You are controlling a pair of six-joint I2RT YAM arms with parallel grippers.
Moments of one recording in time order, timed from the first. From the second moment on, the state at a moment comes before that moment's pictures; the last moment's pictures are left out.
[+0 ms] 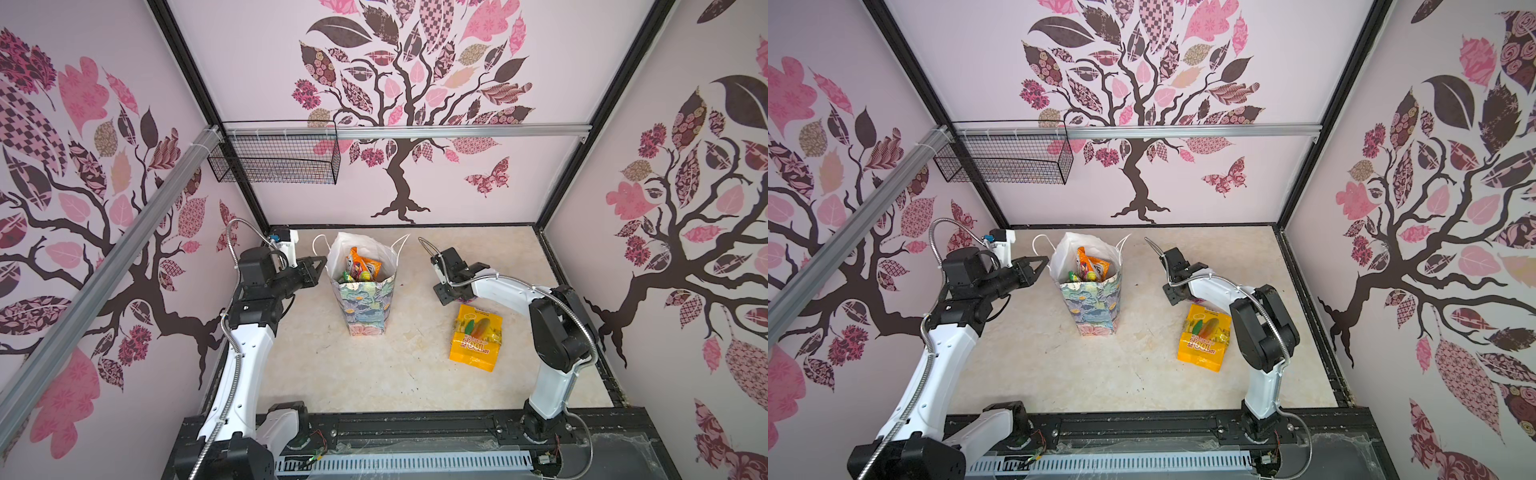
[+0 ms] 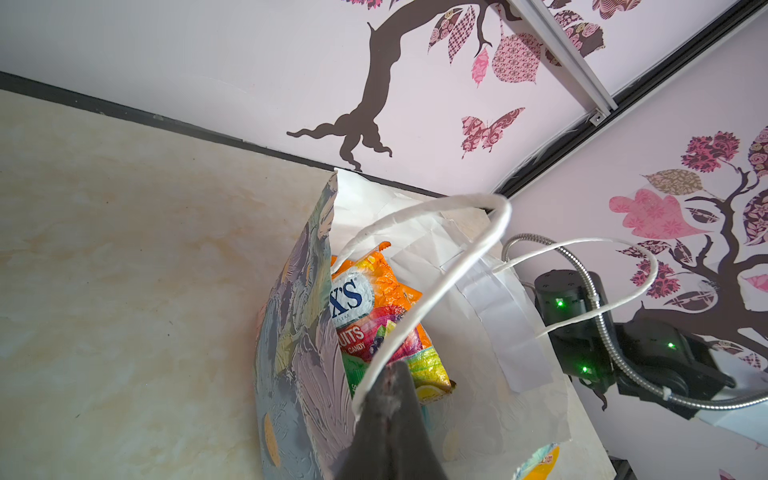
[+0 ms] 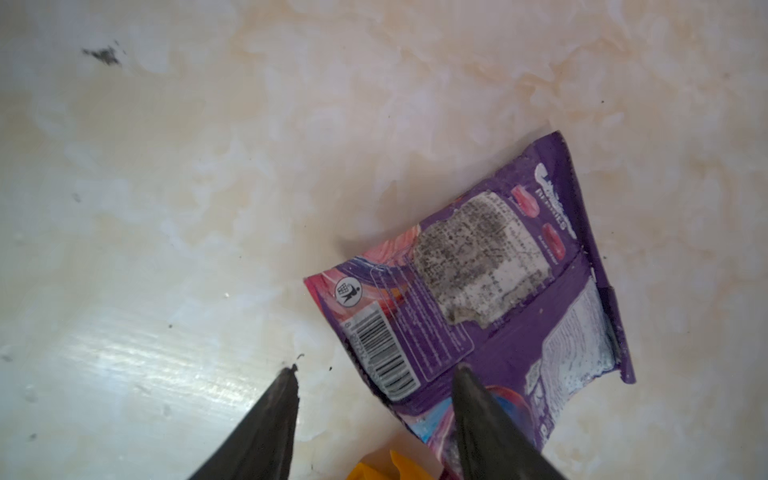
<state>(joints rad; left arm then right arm) 0.09 1.06 0.99 -0.32 0.63 -0.37 0.53 1.85 1.23 -0.51 0.26 -0.06</state>
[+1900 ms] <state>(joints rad) 0.11 1.05 0.99 -0.32 0.63 -0.37 0.59 1.91 1.22 -0.25 0.58 -0.18</state>
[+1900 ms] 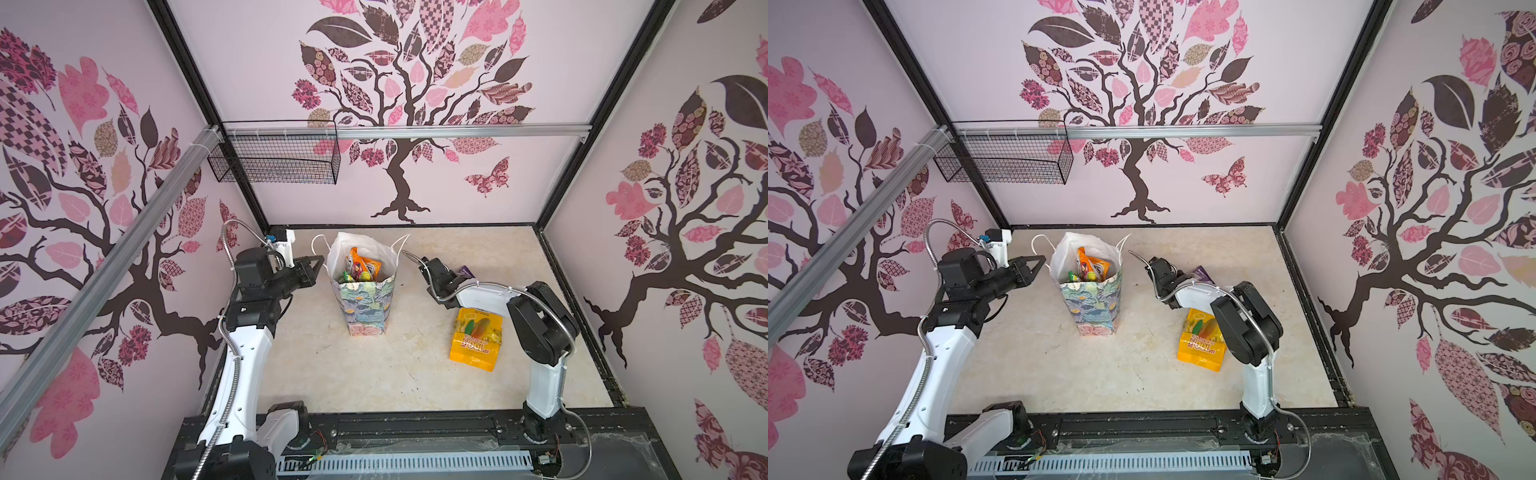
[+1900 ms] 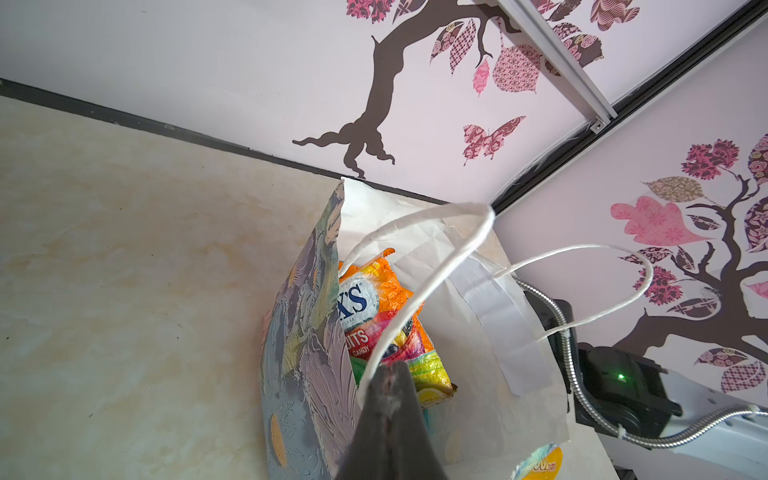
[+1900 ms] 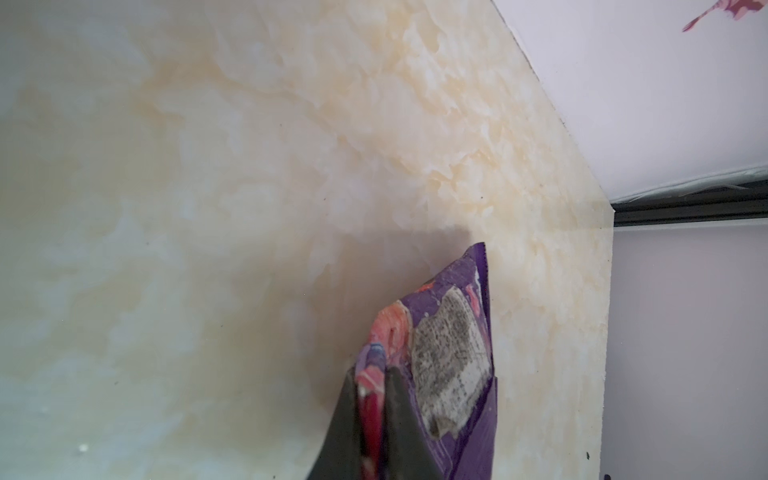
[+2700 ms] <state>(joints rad) 0.11 1.04 0.99 -0.32 0.63 -0.37 0.45 1.52 1.22 -0.28 0.19 0.07</state>
